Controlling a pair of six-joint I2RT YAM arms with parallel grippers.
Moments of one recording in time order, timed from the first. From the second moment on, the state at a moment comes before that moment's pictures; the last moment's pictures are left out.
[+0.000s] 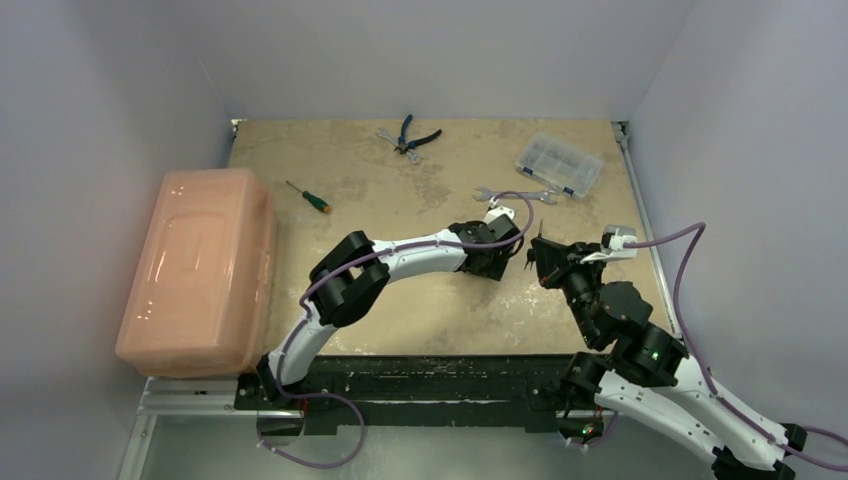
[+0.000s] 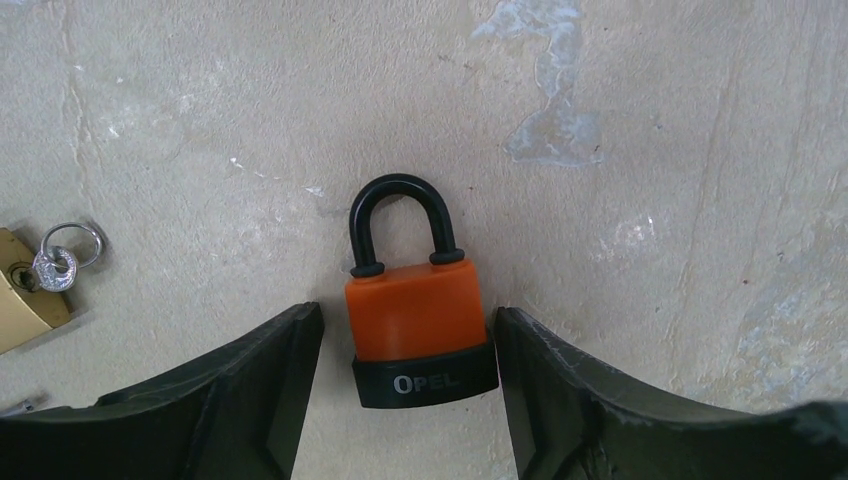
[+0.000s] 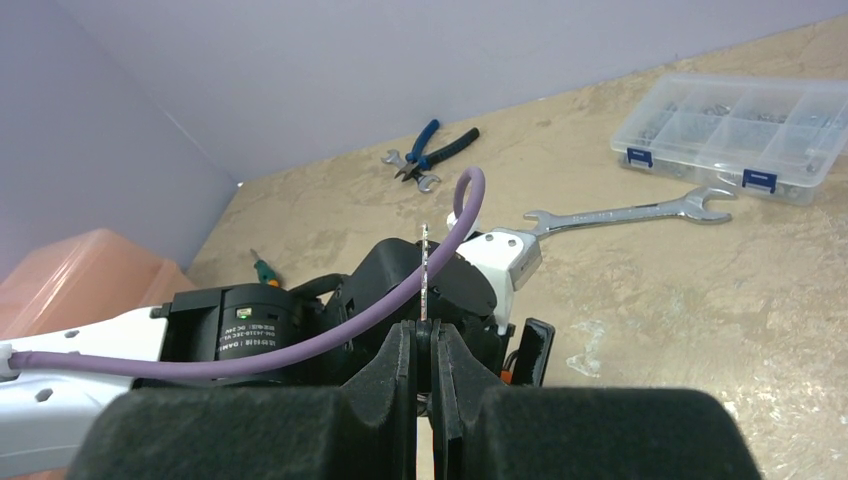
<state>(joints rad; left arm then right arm) -1.03 2.24 1.73 -0.52 -0.34 -0.53 0.93 0.38 0.64 -0.28 0.72 0.46</state>
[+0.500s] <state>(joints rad) -1.03 2.28 1.81 -0.60 -0.37 -0.61 0.93 0.40 0.64 -0.28 0.71 0.47</state>
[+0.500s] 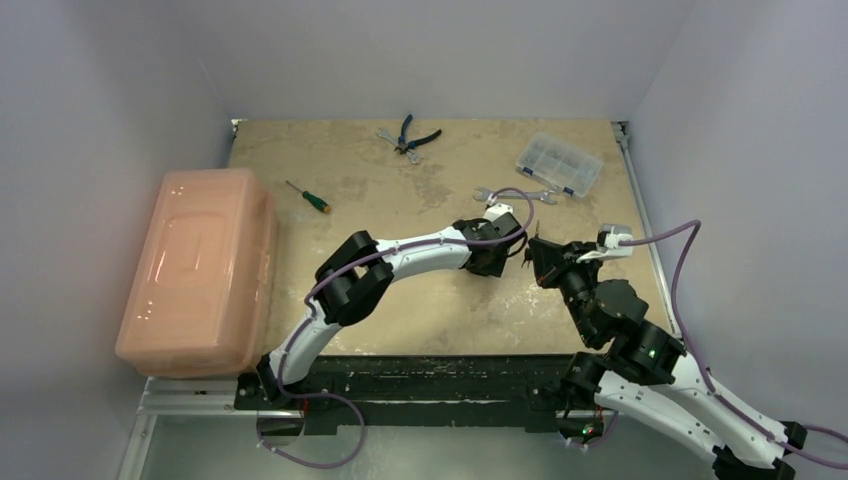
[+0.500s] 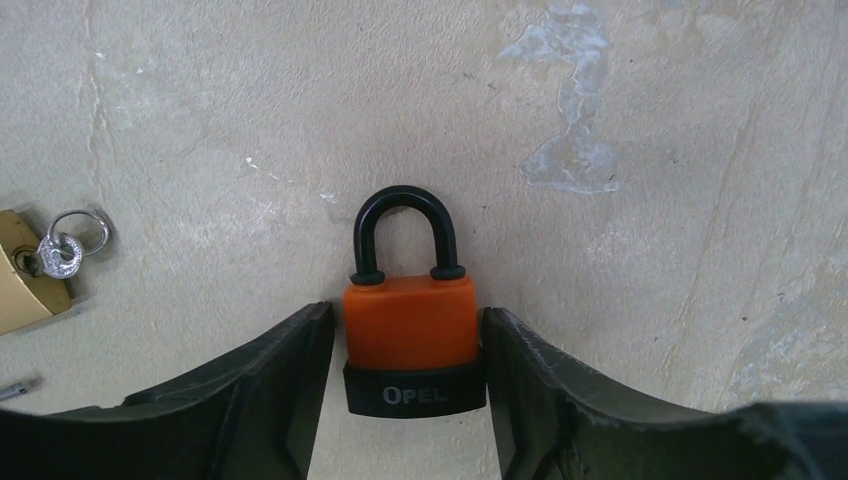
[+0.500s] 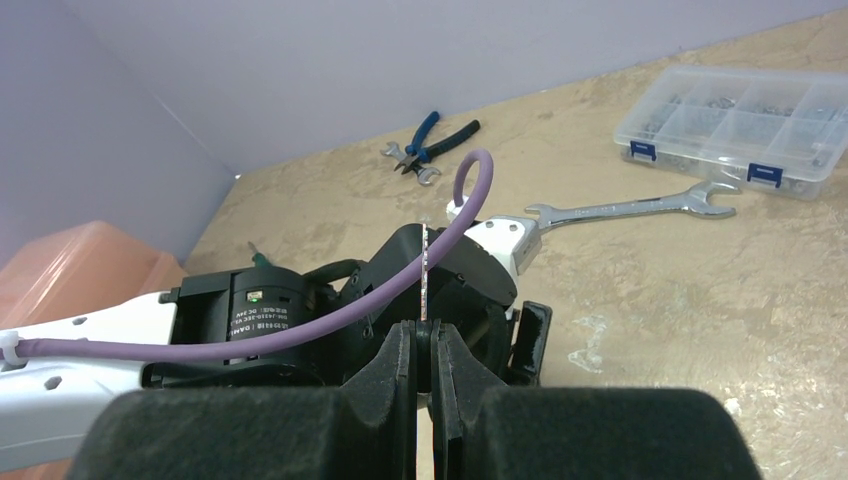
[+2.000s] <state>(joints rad) -0.83 1.56 1.08 0.13 -0.08 -0.89 0.93 0.52 0.67 -0.27 0.68 0.53</state>
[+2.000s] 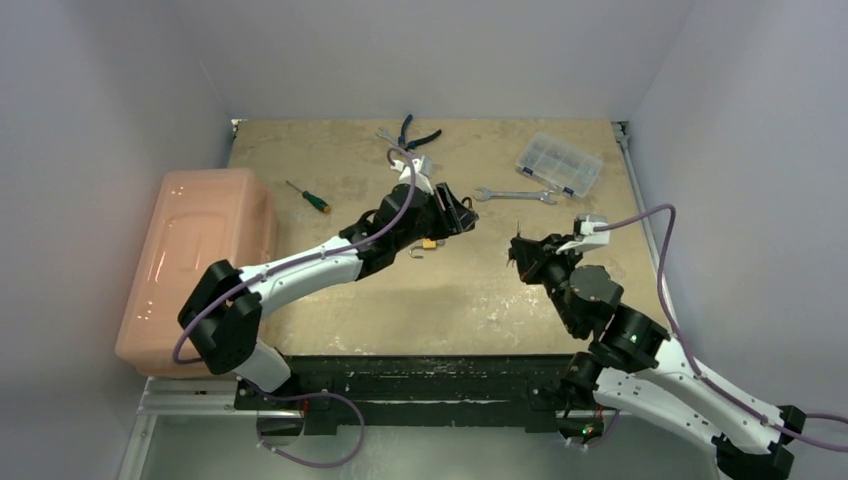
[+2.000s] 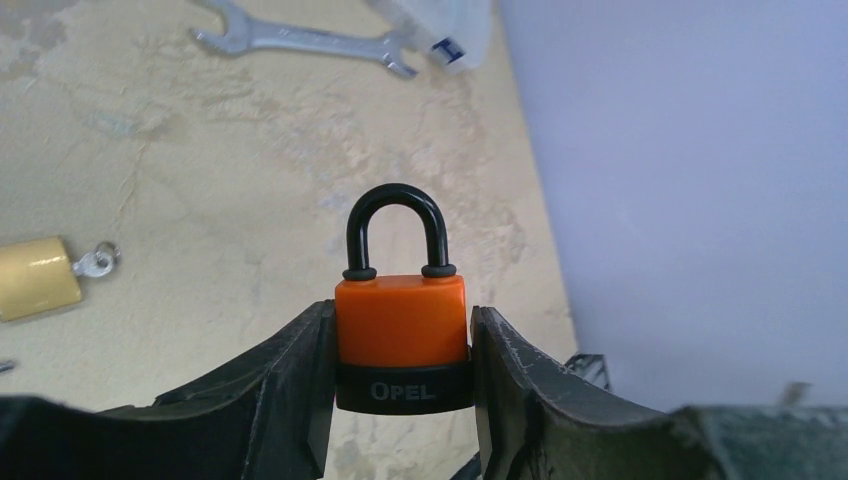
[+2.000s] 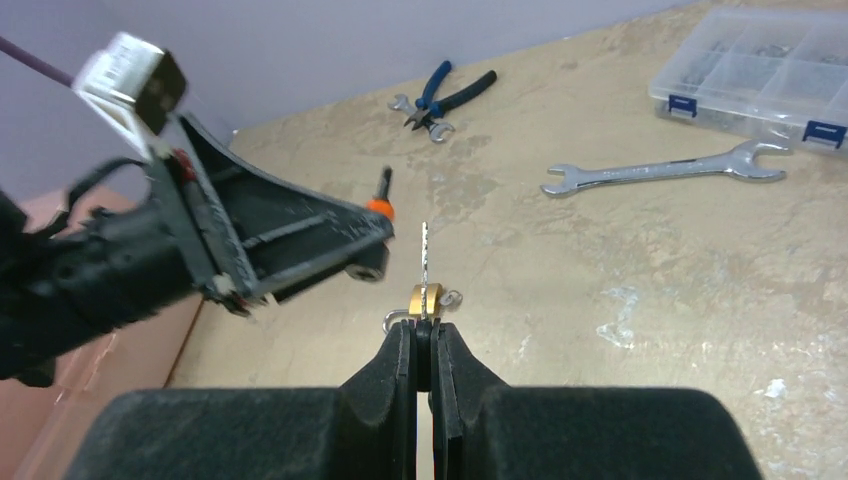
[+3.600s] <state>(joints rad) -0.77 1.18 0.84 0.19 -0.48 -1.22 0.78 1.20 0.99 -0.10 -0.04 0.50</state>
